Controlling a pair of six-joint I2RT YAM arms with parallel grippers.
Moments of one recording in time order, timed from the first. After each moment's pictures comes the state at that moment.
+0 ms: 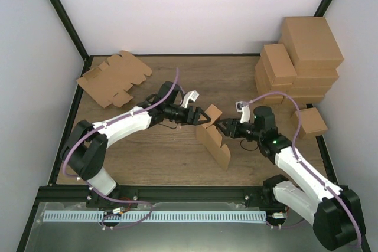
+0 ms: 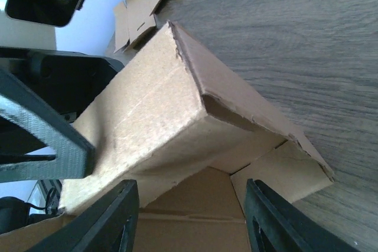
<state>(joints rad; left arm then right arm) -0.67 1.63 1.07 -0.15 0.73 -0.61 0.37 0.93 0.48 -0.05 -0.56 0.52</state>
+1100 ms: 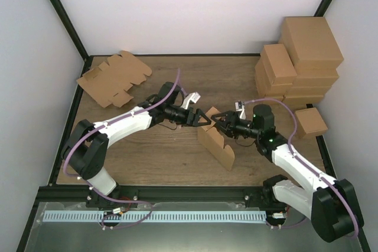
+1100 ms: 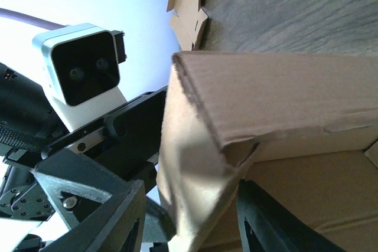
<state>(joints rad) -0.67 1.63 1.07 -0.16 0.79 -0.58 0.37 0.98 0.47 0.15 -0.71 1.19</state>
